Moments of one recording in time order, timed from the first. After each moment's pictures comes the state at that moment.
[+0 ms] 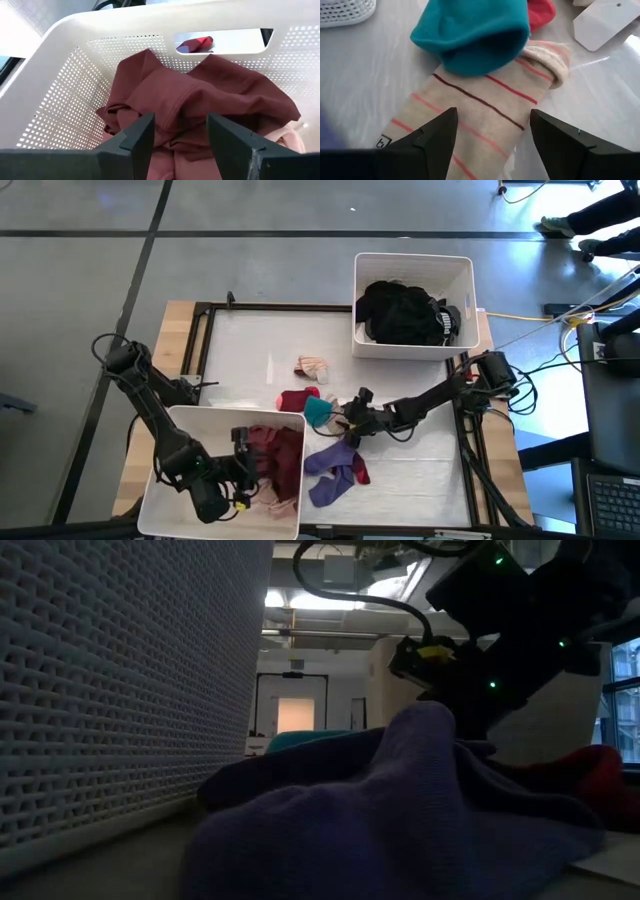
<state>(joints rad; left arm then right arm) -0.92 1.57 1.27 -0.77 -0.85 -0.73 0.29 1.85 0.73 0.33 0.43 0.37</state>
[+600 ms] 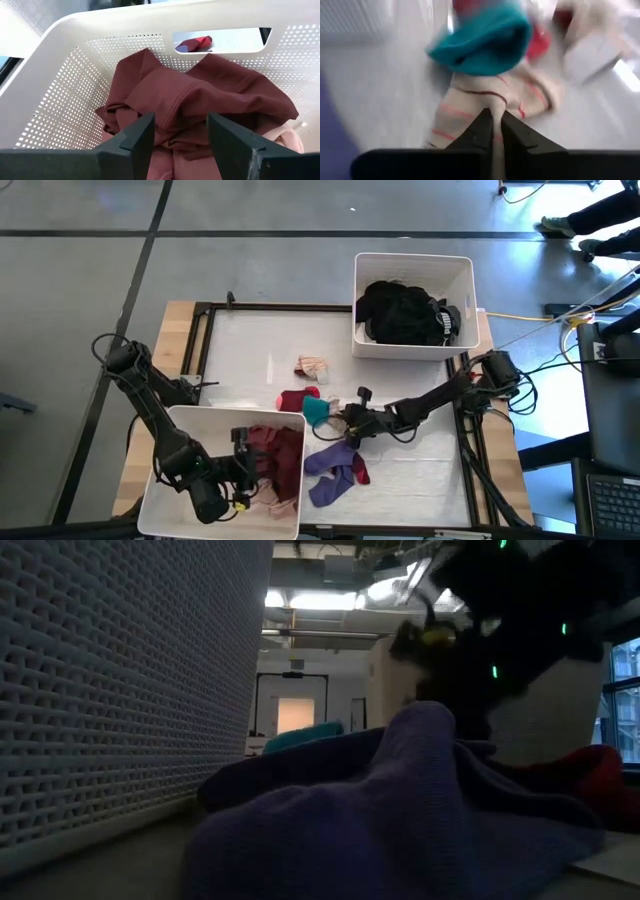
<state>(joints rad) -0.92 1.57 1.27 -0.77 -0.85 -0.73 0.31 1.80 0.75 0.31 0.49 0.27</state>
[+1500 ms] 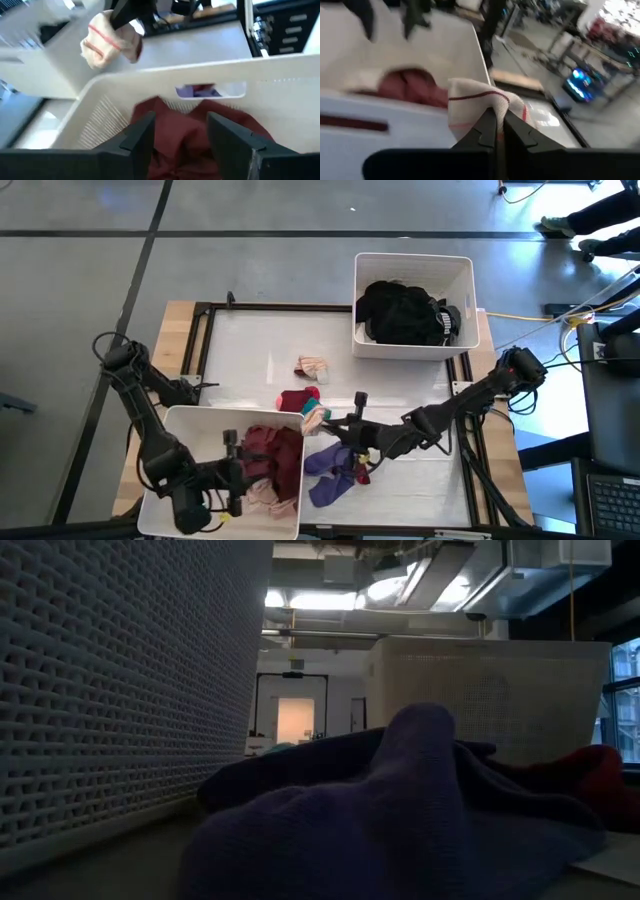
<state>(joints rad) -1.00 1.56 1.34 -0.77 -1.05 -0.65 0.52 1.61 1.16 0.19 0.71 -0.14</state>
